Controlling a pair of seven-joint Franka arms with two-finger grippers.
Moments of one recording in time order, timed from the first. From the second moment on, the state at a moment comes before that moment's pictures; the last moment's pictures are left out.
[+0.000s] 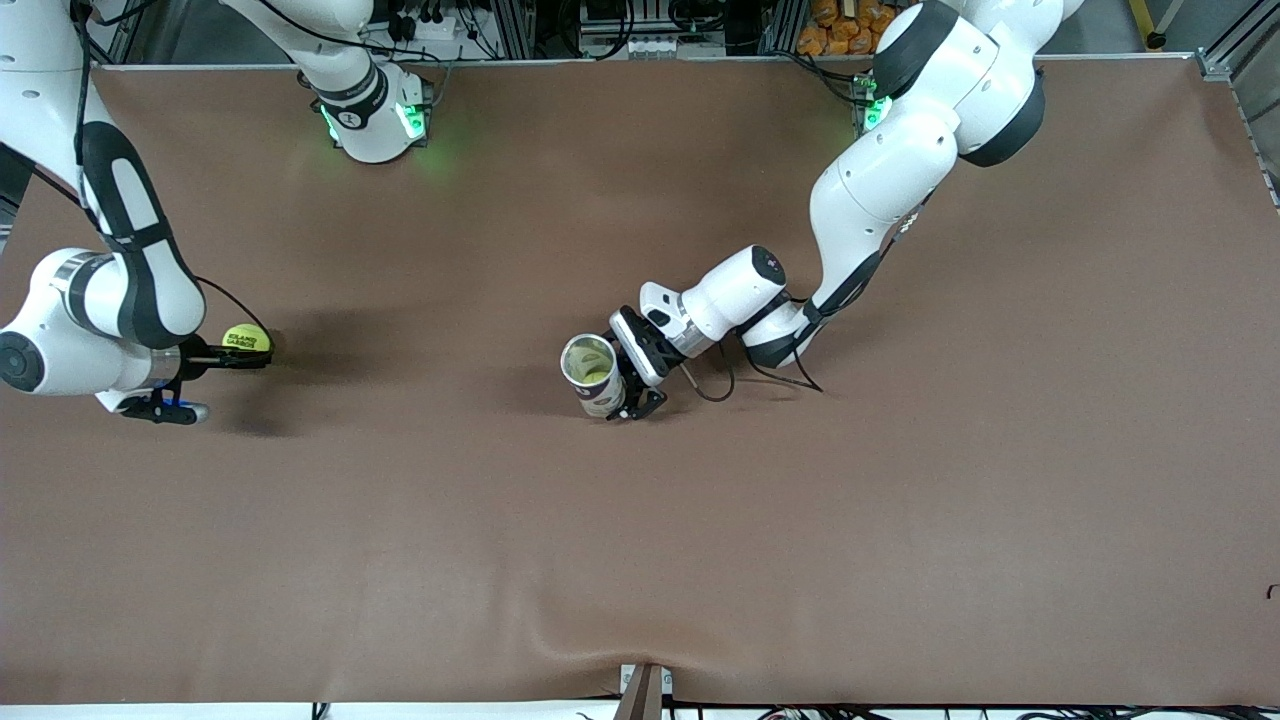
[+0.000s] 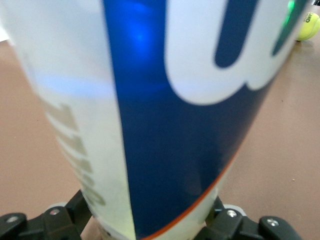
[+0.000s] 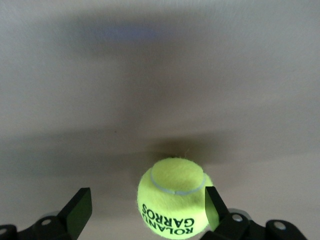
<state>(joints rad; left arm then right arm) -0.35 1.08 -0.45 -1.68 0.45 3.55 0.12 -0.31 0.47 0.02 -1.98 -0.03 2.06 -0.13</state>
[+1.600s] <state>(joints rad) -0.35 1.08 -0.45 -1.68 0.45 3.55 0.12 -0.17 0.42 0.03 -1.58 0.18 1.68 0.07</state>
